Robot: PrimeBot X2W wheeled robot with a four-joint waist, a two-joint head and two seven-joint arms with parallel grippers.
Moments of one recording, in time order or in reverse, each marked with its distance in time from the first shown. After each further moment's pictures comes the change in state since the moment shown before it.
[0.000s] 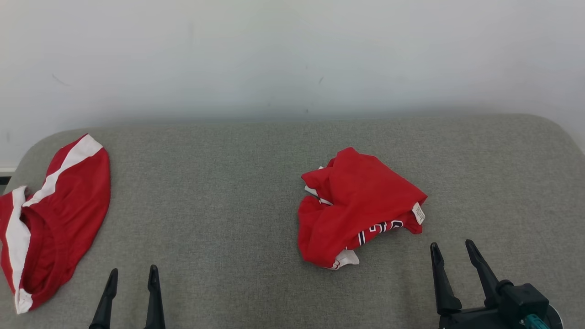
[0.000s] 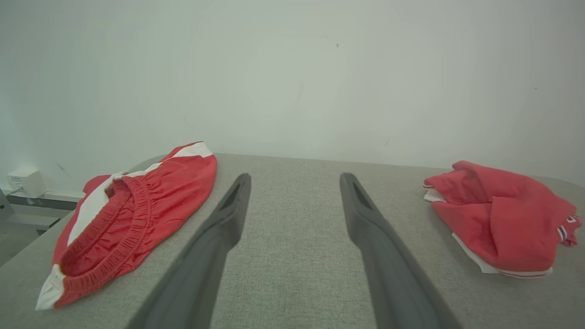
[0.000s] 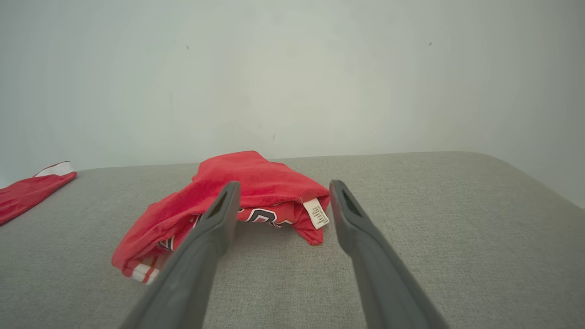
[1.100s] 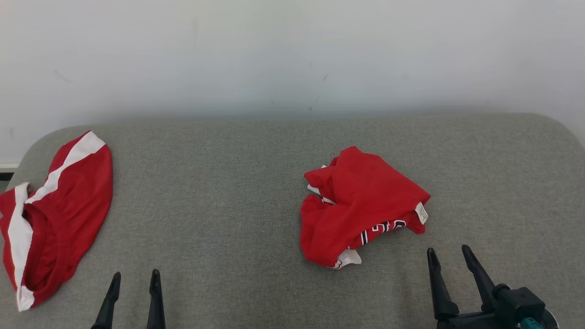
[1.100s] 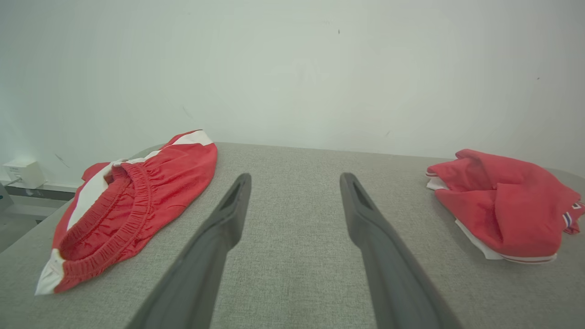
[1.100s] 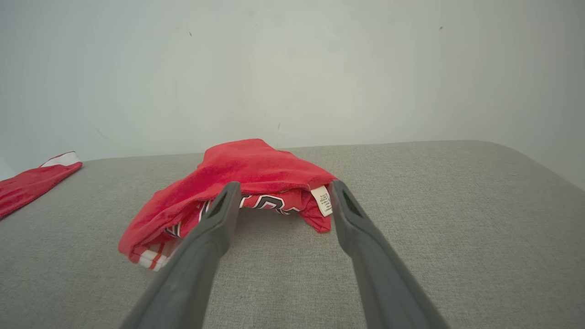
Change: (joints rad) left arm -0.002 -0.061 0.075 0.044 0.065 -0.092 0.000; right arm 0.012 -0.001 0.012 0.007 0.009 0.000 0.004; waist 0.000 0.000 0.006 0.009
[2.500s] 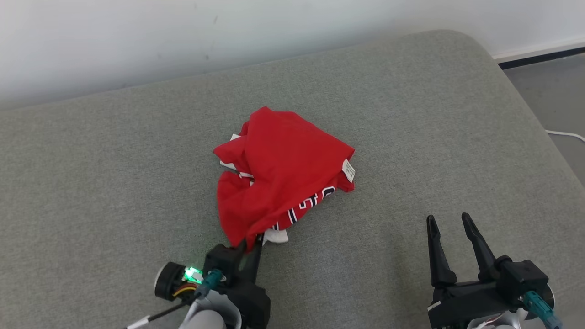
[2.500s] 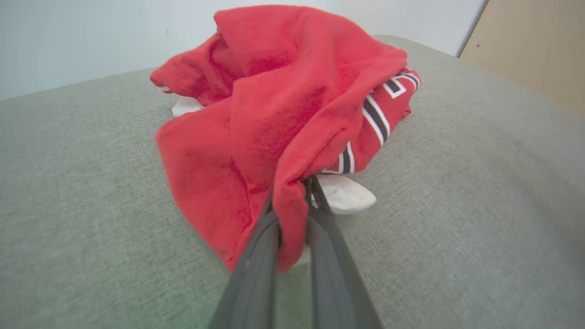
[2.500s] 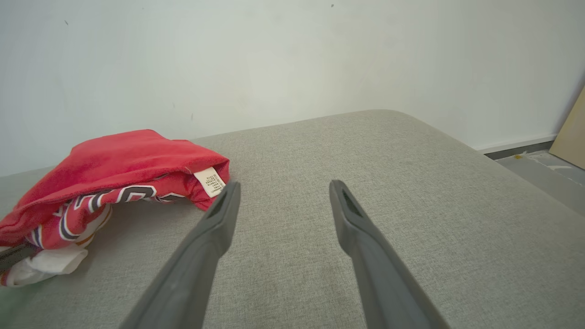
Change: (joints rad) left arm -0.484 -0.046 -0.500 0.569 -0.050 0.067 0.009; right arm -0.119 0.005 0.012 0.048 0.035 0.000 -0.045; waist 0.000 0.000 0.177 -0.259
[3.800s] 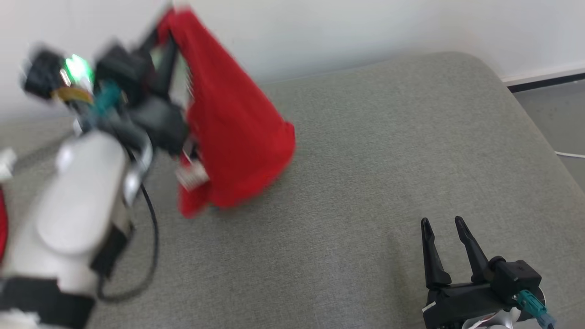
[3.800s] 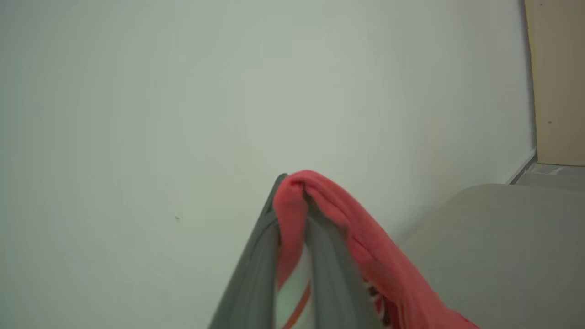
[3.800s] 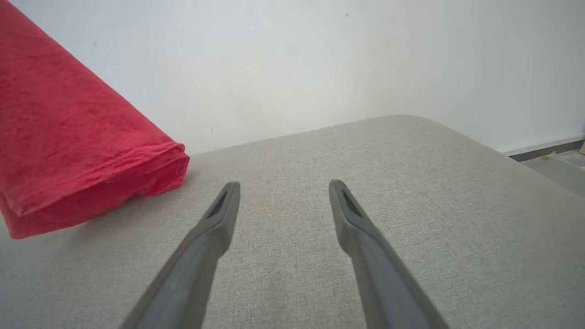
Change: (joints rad) left arm -0.549 0.283 0.019 -0.179 0.005 -0.070 0.115; right arm -0.017 0.004 0.007 0.051 0.036 0.000 -0.006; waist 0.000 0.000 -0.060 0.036
